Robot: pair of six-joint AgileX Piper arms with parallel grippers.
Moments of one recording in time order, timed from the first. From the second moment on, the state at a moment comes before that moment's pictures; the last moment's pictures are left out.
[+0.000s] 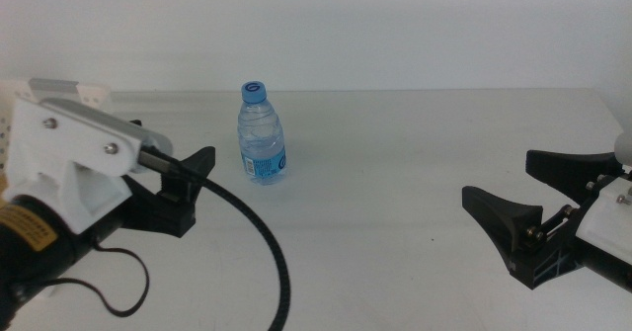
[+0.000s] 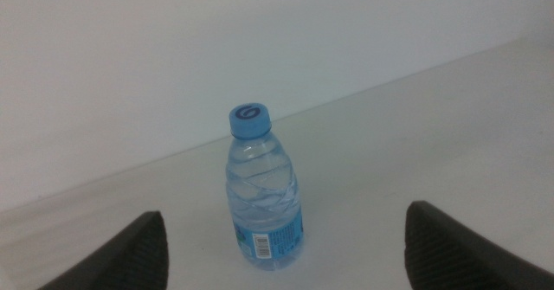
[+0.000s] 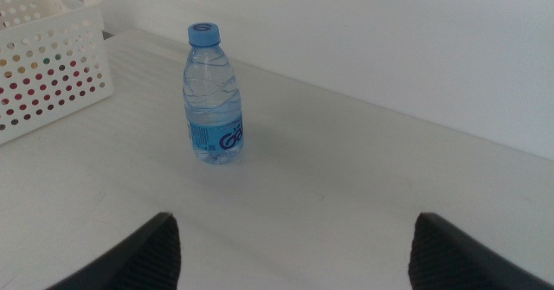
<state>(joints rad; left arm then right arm) -0.46 0.98 -0.43 -0.14 -0.29 0.19 0.56 0.89 -0.43 0.06 -0.13 -0.06</state>
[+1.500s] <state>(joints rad) -0.28 1.52 -0.38 0.24 -0.93 -0.13 0.56 0.89 -0.43 0.06 -0.13 -0.06</state>
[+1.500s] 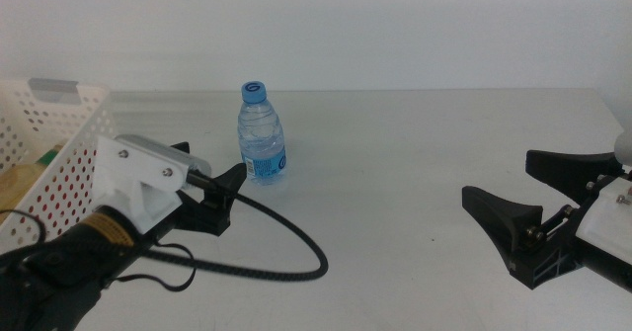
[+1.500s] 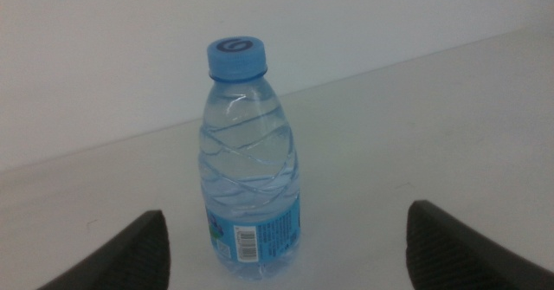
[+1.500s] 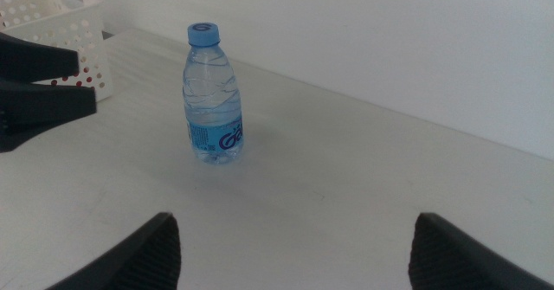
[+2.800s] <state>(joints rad) -0.28 2.02 -0.86 0.25 -0.95 -0.14 0.56 0.89 -0.43 0.06 -0.13 -0.06</state>
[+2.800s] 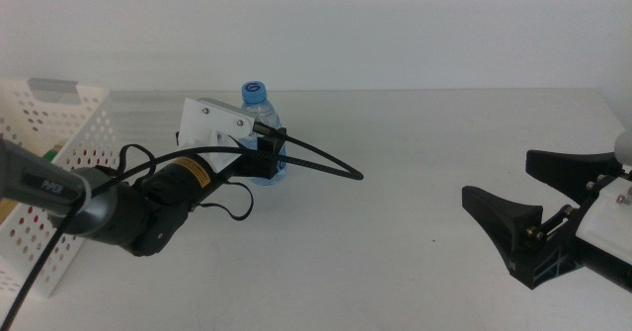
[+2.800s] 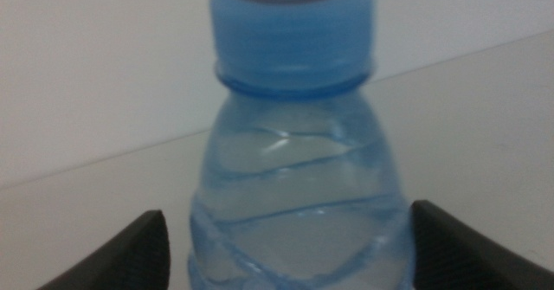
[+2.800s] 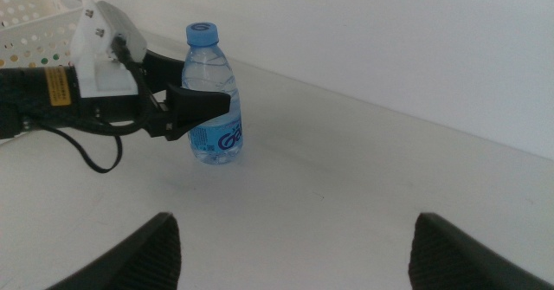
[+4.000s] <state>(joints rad) -0.27 2.00 -0.87 0.34 -0.85 -0.22 0.56 0.89 -0.43 0.06 -0.13 -0.06</state>
